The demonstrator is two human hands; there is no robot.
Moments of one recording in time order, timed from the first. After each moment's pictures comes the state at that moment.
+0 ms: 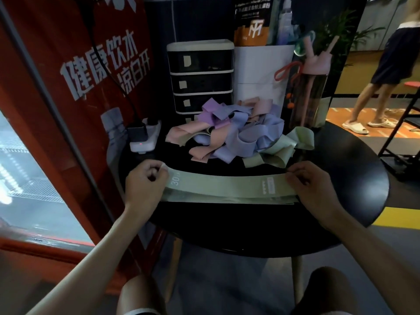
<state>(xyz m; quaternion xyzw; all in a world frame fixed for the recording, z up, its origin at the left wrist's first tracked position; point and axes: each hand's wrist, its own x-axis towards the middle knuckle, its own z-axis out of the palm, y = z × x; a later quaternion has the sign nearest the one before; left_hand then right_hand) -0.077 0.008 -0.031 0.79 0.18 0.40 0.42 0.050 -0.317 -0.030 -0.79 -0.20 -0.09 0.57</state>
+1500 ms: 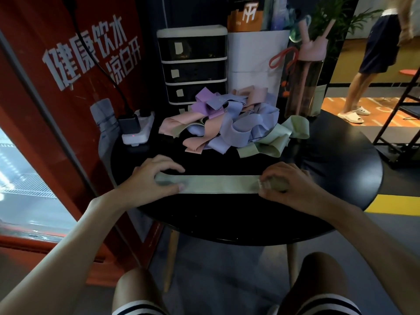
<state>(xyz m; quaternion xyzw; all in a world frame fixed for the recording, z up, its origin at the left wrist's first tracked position) -0.079 0.029 -0.017 0.95 -0.02 0.11 0.30 0.051 -0.319 -0.034 -0.89 -0.36 -0.02 0.28</state>
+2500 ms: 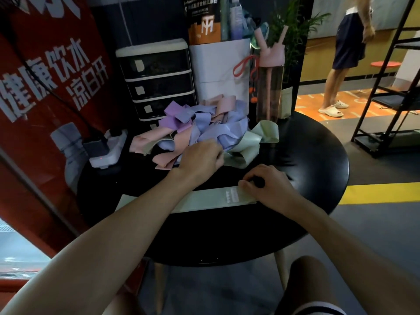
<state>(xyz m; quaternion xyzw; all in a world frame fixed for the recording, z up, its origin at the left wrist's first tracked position) 0.066 -0.125 0.014 0.98 -0.06 0.18 0.04 0.073 -0.329 -0.037 -0.88 -0.27 -0.05 0.38</state>
